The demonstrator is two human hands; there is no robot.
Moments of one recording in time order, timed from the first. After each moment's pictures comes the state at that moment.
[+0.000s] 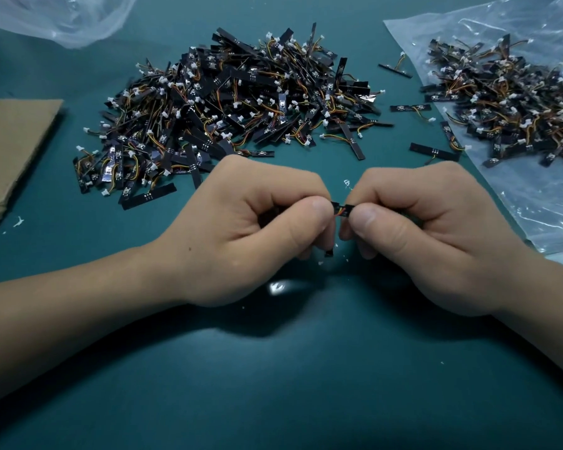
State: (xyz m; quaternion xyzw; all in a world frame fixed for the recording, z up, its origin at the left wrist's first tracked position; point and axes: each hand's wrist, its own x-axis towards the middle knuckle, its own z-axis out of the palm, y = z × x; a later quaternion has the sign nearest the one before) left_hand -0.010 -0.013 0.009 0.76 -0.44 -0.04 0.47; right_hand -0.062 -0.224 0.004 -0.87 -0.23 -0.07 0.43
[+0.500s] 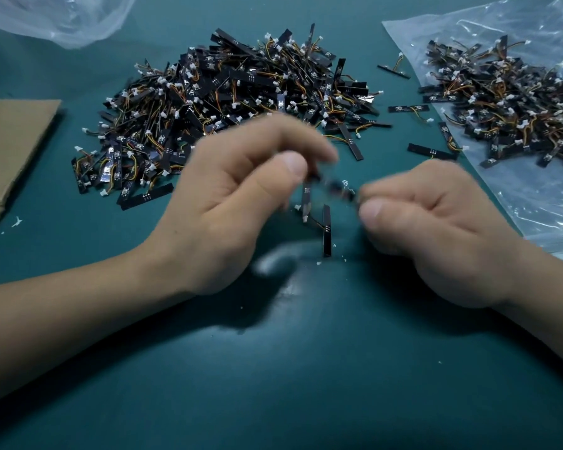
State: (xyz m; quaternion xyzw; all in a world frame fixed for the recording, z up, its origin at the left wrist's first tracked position) left_hand -0.002 -0.014 0.000 0.73 -0.37 -0.01 0.57; right_hand -0.057 -0.228 0.001 -0.85 -0.23 -0.05 0.48
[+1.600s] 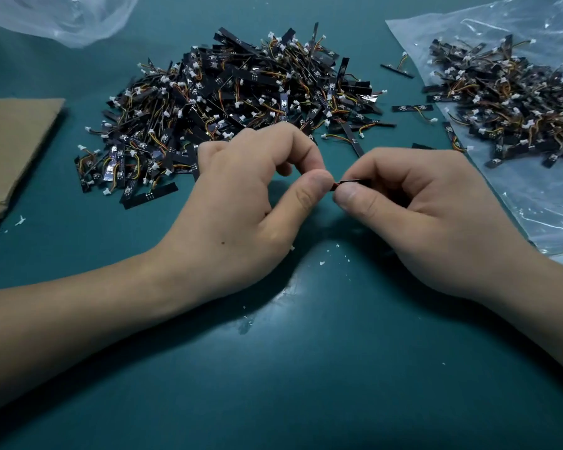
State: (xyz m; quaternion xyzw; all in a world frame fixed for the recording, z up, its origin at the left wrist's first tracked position) left_hand -0.010 -0.021 0.001 0.85 -0.33 0.10 0.40; right_hand -0.055 -0.223 -0.003 -0.89 -0.11 -0.09 0.44
